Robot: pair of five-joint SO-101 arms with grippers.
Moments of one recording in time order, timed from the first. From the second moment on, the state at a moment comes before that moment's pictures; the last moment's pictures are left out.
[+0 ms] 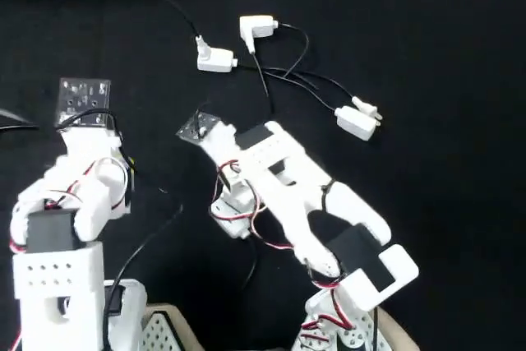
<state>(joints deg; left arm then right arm) -8.7 -62.3 46.4 74.7 -6.9 -32.7 5.0 29.2 65.5 21.4</state>
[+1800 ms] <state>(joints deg) -20.6 -57.9 61.7 70.0 15.4 -41.6 4.4 34.8 59.8 44.0</state>
